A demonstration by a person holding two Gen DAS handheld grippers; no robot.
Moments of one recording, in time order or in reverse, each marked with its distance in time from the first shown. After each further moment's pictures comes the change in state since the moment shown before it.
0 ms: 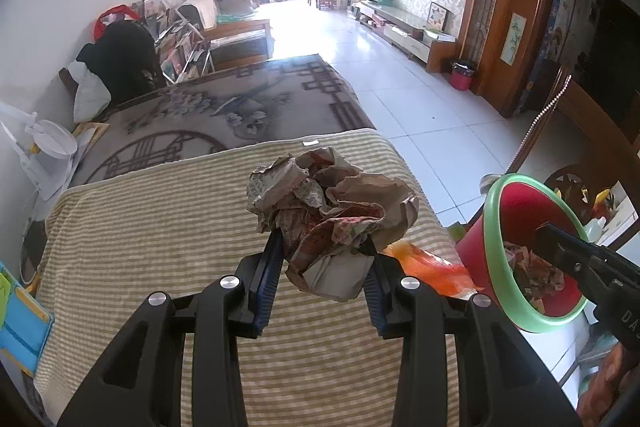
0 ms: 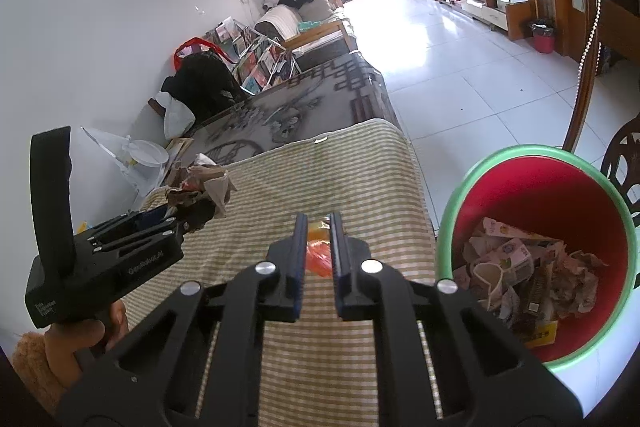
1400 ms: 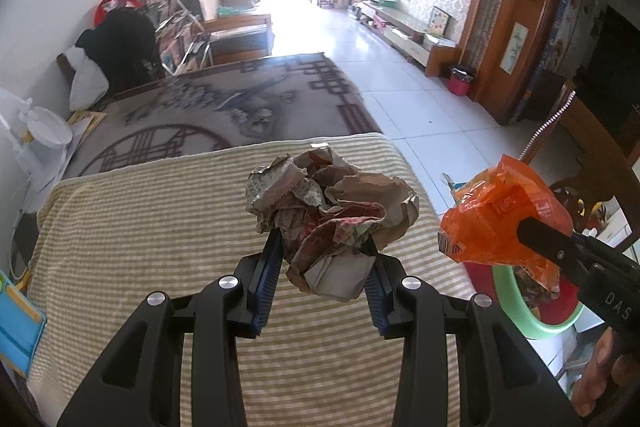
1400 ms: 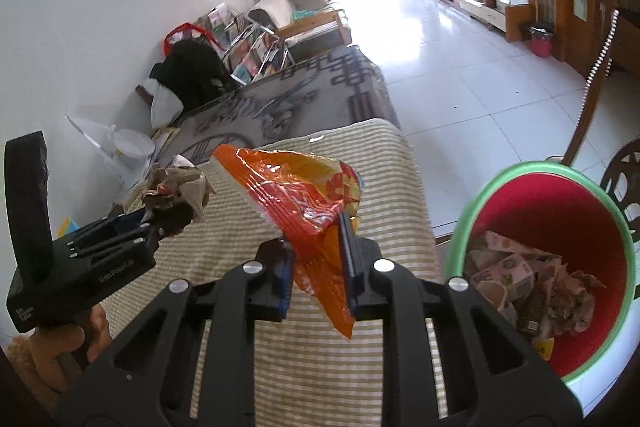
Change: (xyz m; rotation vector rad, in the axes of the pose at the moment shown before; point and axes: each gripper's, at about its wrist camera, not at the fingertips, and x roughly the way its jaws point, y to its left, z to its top) left arm 0.008 0.020 0.010 -0.037 0.009 -0.042; right arm 0.025 0.006 0.019 -0.017 0.022 -0.049
